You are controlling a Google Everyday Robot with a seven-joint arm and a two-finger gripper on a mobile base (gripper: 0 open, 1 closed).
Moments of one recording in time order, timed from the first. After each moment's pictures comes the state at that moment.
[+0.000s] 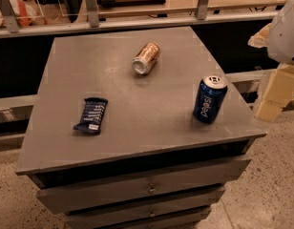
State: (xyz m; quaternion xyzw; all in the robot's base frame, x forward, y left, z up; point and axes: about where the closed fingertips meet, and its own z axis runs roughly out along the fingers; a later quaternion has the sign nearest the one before) arm 0.438 -0.216 0.979 -0.60 0.78 -0.04 0.16
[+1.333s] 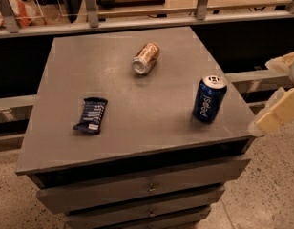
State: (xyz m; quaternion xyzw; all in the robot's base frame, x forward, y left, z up) arm 0.438 -0.239 0.942 -0.49 0.82 0.09 0.29
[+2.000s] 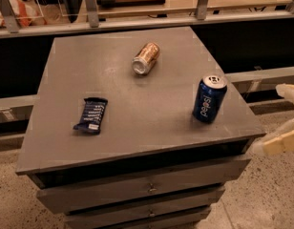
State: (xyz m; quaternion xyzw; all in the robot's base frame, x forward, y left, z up) arm 0.423 -0.259 0.904 -0.41 0.79 0.18 0.43
